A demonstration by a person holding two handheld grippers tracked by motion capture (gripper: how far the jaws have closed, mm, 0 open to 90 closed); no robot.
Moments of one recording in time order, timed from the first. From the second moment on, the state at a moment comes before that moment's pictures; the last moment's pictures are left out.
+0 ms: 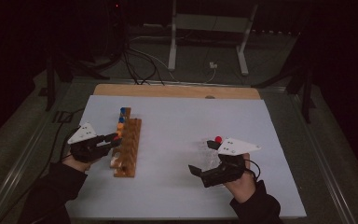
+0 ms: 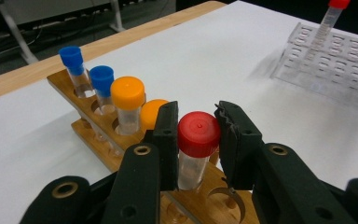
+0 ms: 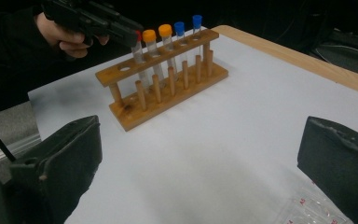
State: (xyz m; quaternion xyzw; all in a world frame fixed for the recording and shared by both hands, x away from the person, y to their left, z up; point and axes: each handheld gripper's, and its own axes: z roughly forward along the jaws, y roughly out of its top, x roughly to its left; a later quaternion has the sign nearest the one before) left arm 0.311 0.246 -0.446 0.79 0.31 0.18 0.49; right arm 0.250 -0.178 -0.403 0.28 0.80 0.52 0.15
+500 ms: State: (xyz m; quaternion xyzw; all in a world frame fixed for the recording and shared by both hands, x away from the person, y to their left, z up) left arm 0.289 0.228 -0.409 0.78 0.27 0.17 0.54; right arm 0.268 -0.228 -0.395 0.31 0.77 0.51 0.20
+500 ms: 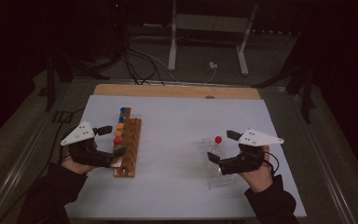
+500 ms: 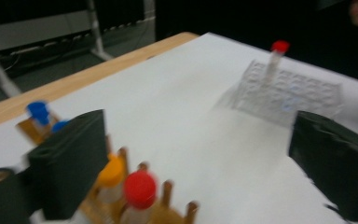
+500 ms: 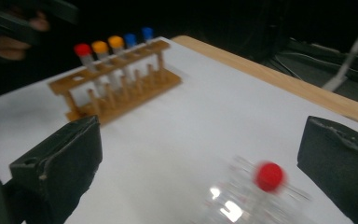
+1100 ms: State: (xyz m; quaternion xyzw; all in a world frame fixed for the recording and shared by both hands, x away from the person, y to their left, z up) left arm 0.283 0.201 -0.402 0.78 0.23 0.14 0.56; right arm 0.313 -0.246 -0.466 0.39 0.80 0.42 0.19
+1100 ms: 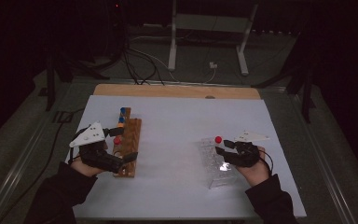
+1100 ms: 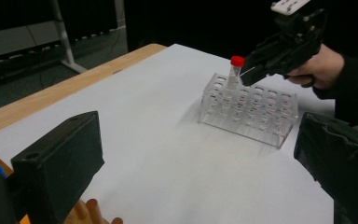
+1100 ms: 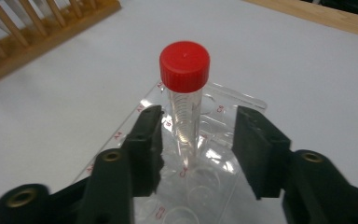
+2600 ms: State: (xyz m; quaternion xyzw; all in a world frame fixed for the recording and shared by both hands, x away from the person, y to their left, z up) left arm 0.284 0.150 -0.393 0.81 0.18 0.08 0.56; right arm 0.268 -0.183 -0.399 0.27 0.83 0.46 0.18
